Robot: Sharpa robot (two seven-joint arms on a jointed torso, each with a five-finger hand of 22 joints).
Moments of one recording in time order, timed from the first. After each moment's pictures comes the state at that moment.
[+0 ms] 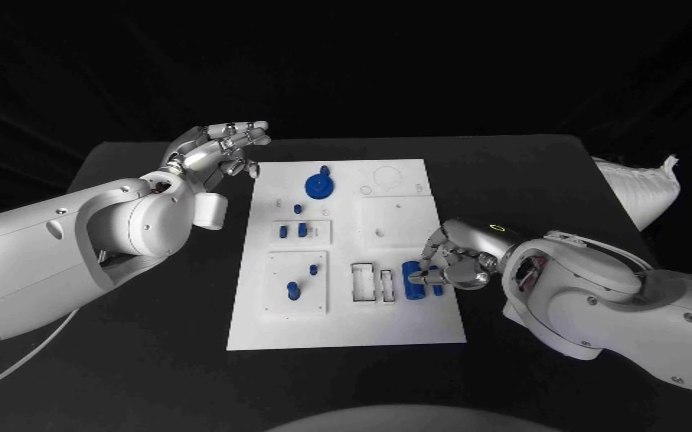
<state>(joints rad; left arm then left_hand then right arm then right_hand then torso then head) 1.23 -0.90 -0.04 1.50 0.07 -0.26 0.37 1.32 -0.13 0.50 0.00 0.10 1.02 0.17 0.11 0.07 1.07 0.09 0.34 0.16 1.34 0.00 1.20 0.79 0.16 1.31 0.10 0.65 0.74 0.97 -1.14 0.03 1.99 -1.49 -0.27 -0.45 1.21 -0.05 -0.08 0.27 0.27 1.00 0.09 0.32 0.22 1.46 0.01 1.38 1.31 1.46 -0.06 1.51 1.31 0.09 1.46 0.03 1.36 1.20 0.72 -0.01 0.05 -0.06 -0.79</state>
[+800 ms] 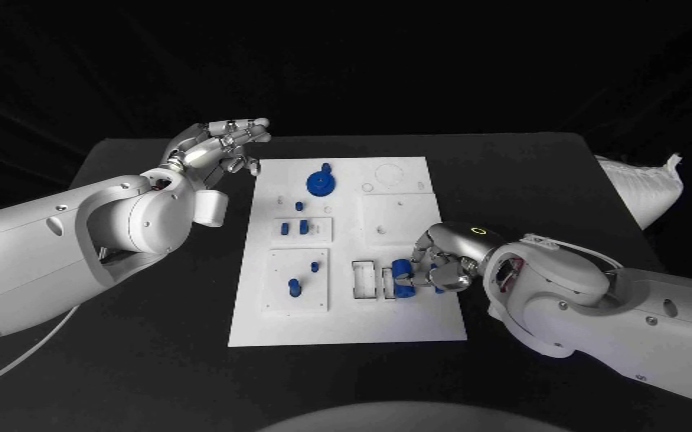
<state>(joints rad) 1.23 -0.91 -0.04 1.51 0.07 -0.26 0.37 1.32 -0.13 0.50 0.00 0.10 1.02 0.17 0.11 0.07 1.07 0.09 0.34 0.16 1.34 0.00 1.20 0.79 0.16 1.31 0.10 0.65 0.74 0.94 -1.06 0.03 1.93 -1.58 -0.24 -0.49 1.20 -0.04 -0.11 0.29 0.27 1.00 0.09 0.34 0.24 1.46 0.01 1.37 1.31 1.46 -0.06 1.51 1.31 0.09 1.46 0.03 1.36 1.20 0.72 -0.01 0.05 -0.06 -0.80</state>
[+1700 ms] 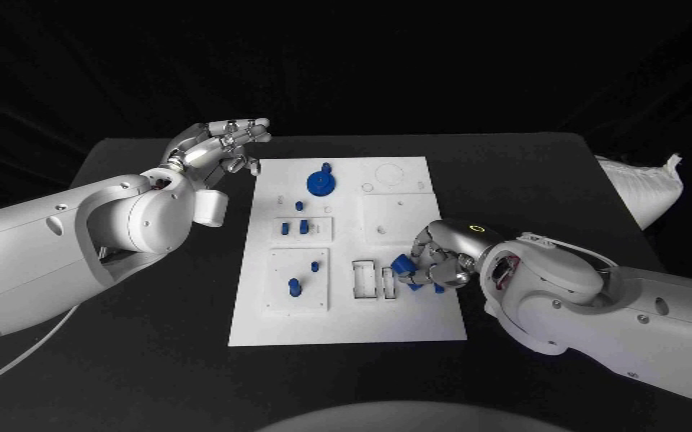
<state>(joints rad) 1.23 -0.91 -0.04 1.51 0.07 -0.26 0.36 1.32 -0.13 0.50 0.00 0.10 1.02 0.17 0.11 0.07 1.07 0.09 0.34 0.16 1.34 0.00 1.20 0.79 0.16 1.31 0.10 0.65 0.74 0.94 -1.04 0.03 1.92 -1.59 -0.26 -0.52 1.30 -0.01 -0.09 0.24 0.34 0.99 0.09 0.37 0.27 1.45 0.00 1.36 1.31 1.47 -0.07 1.51 1.31 0.08 1.46 0.03 1.37 1.21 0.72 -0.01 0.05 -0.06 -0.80</state>
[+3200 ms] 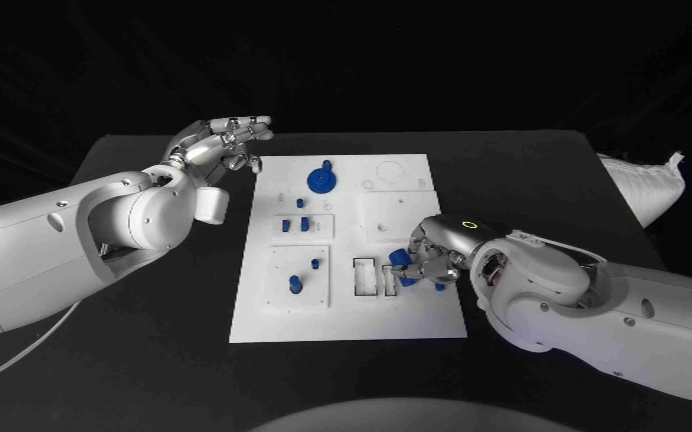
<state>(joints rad) 1.23 -0.91 -0.04 1.51 0.07 -0.25 0.36 1.32 -0.13 0.50 0.00 0.10 1.02 0.17 0.11 0.07 1.07 0.09 0.34 0.16 1.34 0.00 1.20 0.79 0.16 1.31 0.10 0.65 0.74 0.94 -1.00 0.03 1.92 -1.67 -0.24 -0.60 1.23 -0.04 -0.09 0.28 0.34 1.01 0.07 0.37 0.30 1.45 -0.01 1.34 1.31 1.47 -0.07 1.53 1.31 0.08 1.46 0.03 1.38 1.24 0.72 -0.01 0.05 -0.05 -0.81</state>
